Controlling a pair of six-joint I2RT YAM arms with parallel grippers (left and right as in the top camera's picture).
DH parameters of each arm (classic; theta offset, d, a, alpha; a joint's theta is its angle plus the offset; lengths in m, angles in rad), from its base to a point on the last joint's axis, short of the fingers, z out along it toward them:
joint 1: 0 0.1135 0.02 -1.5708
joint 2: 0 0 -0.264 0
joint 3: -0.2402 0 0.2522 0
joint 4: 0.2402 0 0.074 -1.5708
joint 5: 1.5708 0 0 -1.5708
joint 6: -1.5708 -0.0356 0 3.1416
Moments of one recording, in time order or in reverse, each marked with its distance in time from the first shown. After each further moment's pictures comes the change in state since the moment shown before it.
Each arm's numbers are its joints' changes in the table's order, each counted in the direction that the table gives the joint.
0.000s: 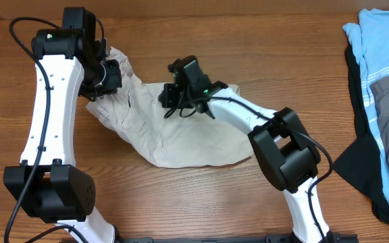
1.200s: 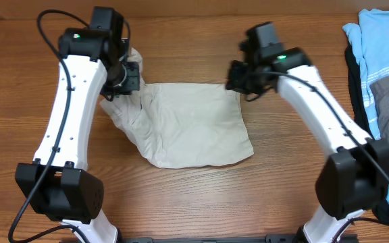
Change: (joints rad) left arm -0.143 0.000 0.000 -0.021 -0.079 -0.005; right arm -0.334 -0.381 -0.027 0.743 0.117 0.151
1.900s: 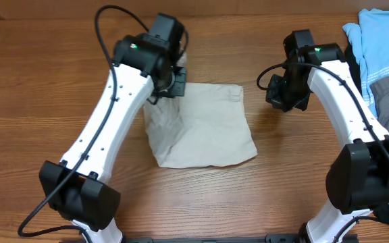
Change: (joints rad) left arm -0.288 0.000 0.000 -0.111 -0.030 0.119; right arm -0.175 0.008 0.028 0.298 0.178 0.060
